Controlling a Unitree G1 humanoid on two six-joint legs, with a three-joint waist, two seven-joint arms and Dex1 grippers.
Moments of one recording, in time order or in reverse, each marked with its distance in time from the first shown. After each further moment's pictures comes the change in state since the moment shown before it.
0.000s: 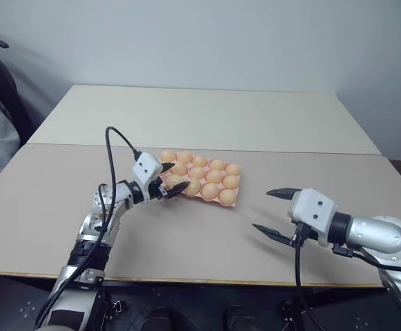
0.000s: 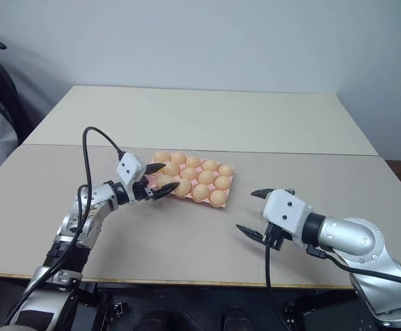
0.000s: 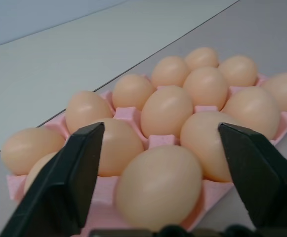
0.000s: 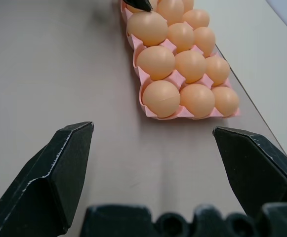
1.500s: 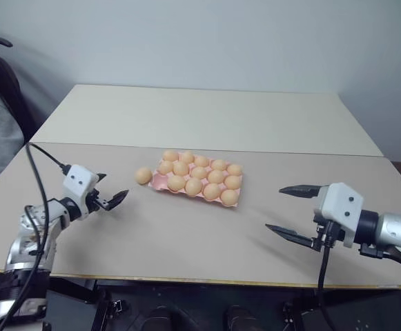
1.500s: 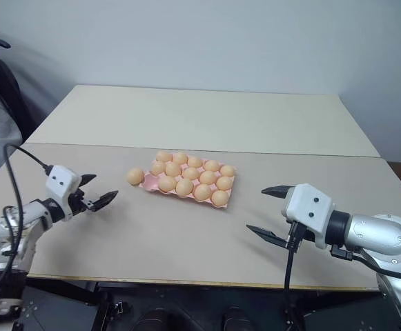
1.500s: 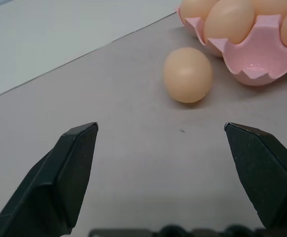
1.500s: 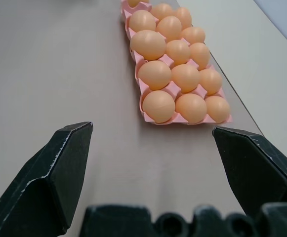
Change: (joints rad) left arm 0.217 0.250 0.208 -0.010 -0.017 0.034 0.082; right arm 0.049 -0.053 -0.185 -0.013 0.142 -0.003 0.107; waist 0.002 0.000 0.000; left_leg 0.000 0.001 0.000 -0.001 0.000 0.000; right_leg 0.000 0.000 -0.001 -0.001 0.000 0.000
